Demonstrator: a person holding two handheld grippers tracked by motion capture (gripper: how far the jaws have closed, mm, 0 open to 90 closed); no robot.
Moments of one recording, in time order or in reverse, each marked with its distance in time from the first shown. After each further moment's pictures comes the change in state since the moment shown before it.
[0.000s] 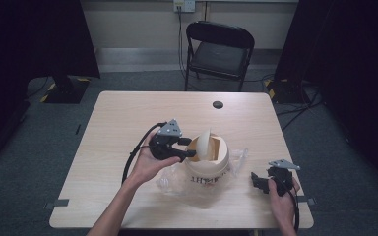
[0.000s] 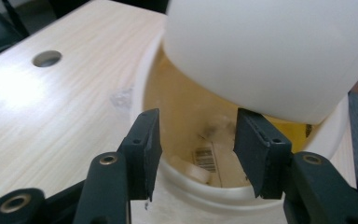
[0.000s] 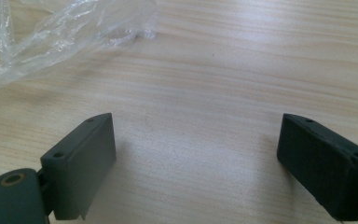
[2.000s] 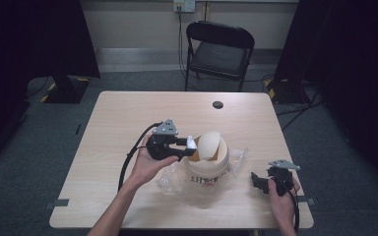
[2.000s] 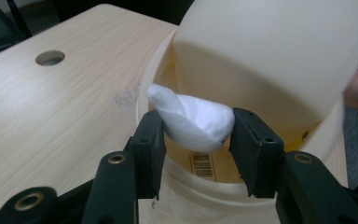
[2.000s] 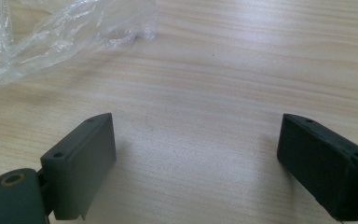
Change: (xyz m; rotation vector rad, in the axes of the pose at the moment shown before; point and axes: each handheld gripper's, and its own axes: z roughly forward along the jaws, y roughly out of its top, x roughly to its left) left arm 0.002 -0.006 0.004 -0.011 -0.015 -0.038; right arm 0.000 0.000 0.000 -0.001 0.002 0.000
